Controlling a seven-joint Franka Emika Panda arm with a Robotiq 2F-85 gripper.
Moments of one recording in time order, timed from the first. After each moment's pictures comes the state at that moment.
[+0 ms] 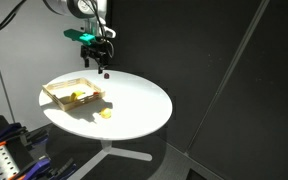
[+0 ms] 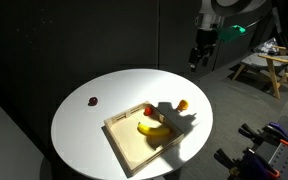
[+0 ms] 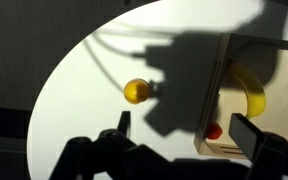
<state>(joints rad) 0.05 -0.07 0.02 -2.30 0.01 2.24 -0.01</state>
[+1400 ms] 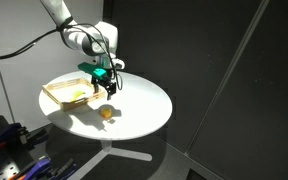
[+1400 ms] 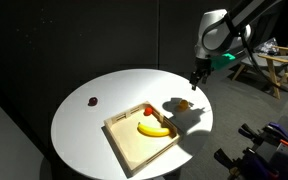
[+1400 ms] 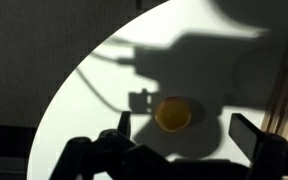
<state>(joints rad) -0.01 0.21 -0.03 -2.30 -0.01 2.48 -0.06</state>
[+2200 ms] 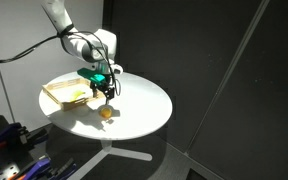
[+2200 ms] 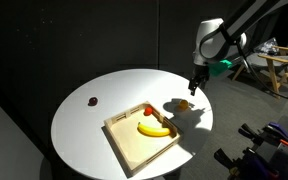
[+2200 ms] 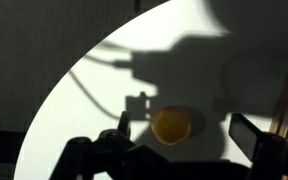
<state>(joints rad) -0.01 0.28 -0.02 -2.30 -0.01 2.53 -0.06</state>
